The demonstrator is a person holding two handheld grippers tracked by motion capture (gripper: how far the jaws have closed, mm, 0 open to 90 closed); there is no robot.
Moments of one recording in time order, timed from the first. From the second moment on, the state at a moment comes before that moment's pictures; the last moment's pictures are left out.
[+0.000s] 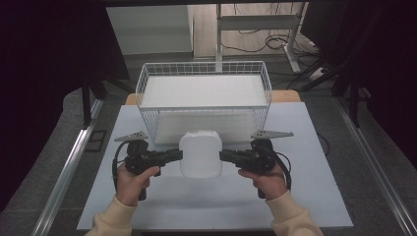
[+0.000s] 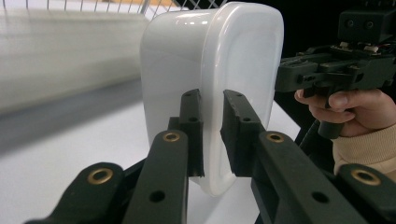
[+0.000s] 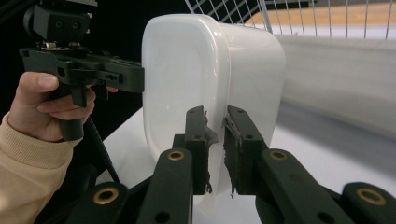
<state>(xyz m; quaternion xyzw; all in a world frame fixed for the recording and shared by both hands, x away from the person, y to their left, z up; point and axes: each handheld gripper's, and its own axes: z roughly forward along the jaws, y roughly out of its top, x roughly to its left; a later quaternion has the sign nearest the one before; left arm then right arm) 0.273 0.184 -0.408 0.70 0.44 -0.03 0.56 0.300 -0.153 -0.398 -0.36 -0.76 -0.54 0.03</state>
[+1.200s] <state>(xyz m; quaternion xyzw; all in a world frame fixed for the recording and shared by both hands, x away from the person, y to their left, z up) 0.326 0.180 -0.337 0.71 0.43 0.02 0.56 0.350 -0.150 -0.329 -0.35 -0.76 -0.55 -0.01</state>
